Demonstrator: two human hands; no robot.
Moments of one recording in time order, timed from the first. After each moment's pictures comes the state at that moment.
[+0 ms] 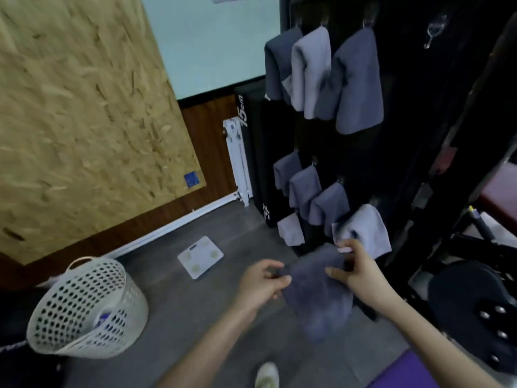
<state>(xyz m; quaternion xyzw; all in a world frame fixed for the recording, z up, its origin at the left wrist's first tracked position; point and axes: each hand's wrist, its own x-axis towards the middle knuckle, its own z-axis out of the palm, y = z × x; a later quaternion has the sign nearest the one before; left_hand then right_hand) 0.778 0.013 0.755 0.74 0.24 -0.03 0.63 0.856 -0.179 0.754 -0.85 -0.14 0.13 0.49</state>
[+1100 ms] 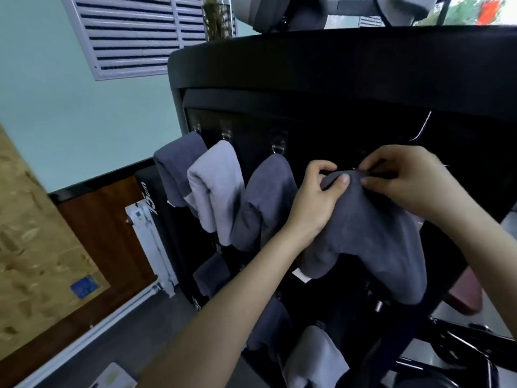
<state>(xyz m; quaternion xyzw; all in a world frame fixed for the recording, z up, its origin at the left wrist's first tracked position) 1.206 -0.100 0.976 0.70 -0.16 0.08 0.69 1.169 -0.239 1.044 -0.93 -0.09 -0.18 0.32</state>
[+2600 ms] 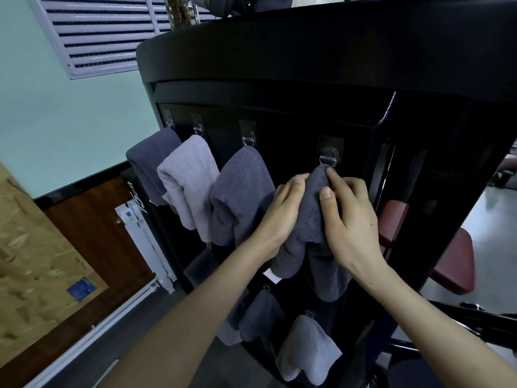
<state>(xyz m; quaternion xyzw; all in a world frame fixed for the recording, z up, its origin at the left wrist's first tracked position) 1.209 -0.100 0.948 0.74 -0.13 -0.02 0.66 1.167 -0.215 0.944 -0.85 -0.06 -0.31 0.43</state>
